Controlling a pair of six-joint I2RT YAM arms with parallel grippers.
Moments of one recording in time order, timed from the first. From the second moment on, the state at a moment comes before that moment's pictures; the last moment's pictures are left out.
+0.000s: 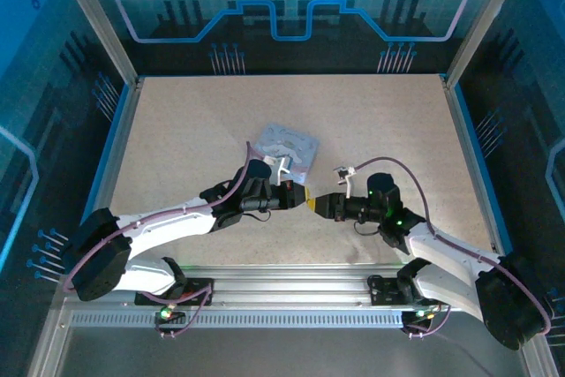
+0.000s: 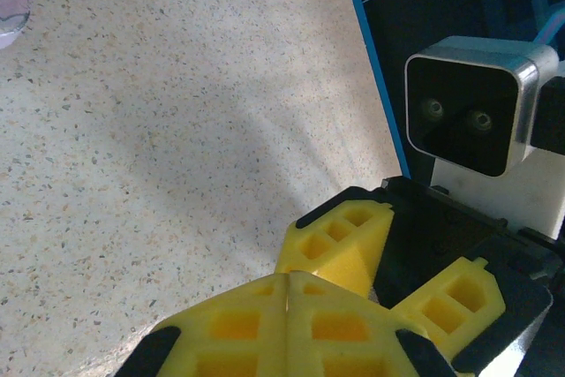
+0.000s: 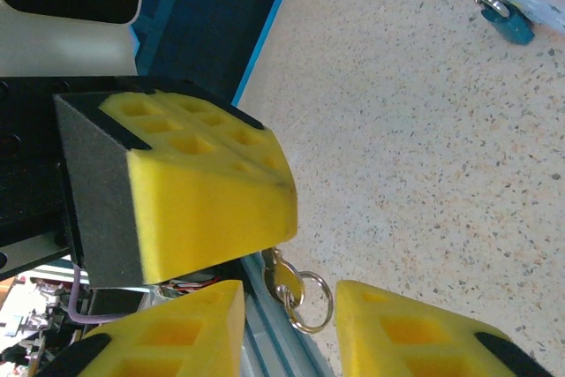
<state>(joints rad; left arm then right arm) -0.83 1.33 0.70 0.15 0.29 -0.92 0.54 1.01 0.31 0.34 -0.68 0.80</state>
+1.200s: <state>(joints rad) -0.83 1.30 0.70 0.15 0.28 -0.92 0.56 0.95 0.32 0.28 -0.64 0.80</state>
